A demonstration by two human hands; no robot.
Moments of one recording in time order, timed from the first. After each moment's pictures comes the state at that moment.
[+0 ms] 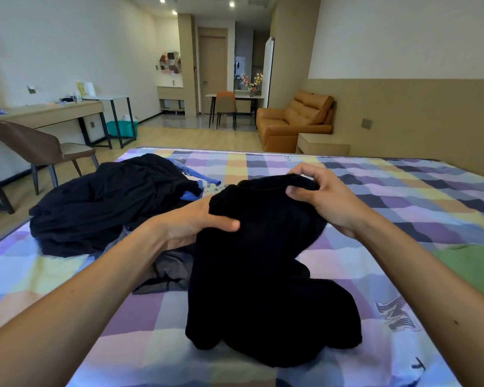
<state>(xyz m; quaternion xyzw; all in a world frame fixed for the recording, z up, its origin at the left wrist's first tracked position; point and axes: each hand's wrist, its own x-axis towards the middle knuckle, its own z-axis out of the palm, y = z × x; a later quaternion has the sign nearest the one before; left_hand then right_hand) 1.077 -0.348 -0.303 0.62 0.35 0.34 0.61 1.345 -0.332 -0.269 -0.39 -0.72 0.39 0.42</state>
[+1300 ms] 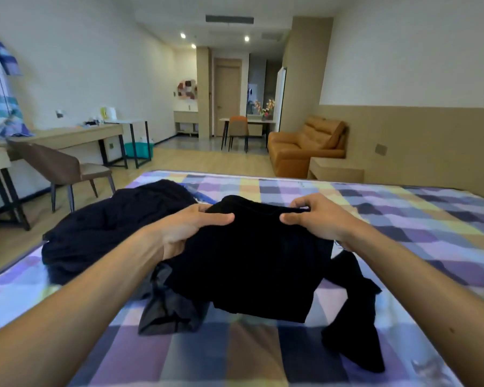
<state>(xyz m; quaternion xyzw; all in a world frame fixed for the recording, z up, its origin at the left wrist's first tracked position) 1.032 -0.313 -0.270 0.54 0.44 0.37 0.61 1.307 -0.282 -0.246 -0.54 -0.73 0.32 0.28</state>
